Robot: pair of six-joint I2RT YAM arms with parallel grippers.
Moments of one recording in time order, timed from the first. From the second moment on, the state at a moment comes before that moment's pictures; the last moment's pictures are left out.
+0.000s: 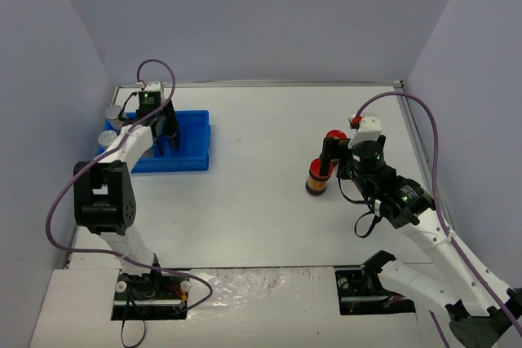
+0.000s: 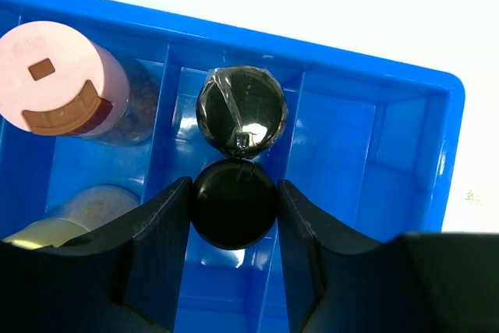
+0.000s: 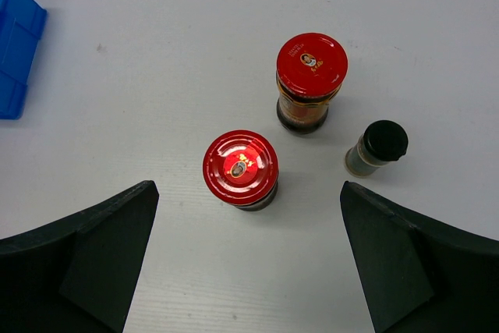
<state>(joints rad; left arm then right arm) -0.03 1.74 1.28 -0.24 -0.06 -0.25 0.58 0.86 0.95 -0.58 0.39 0.31</state>
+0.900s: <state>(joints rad) -0.03 1.70 1.21 -0.29 -0.07 -0.28 0.58 0.85 0.95 -0.58 0.45 0.33</state>
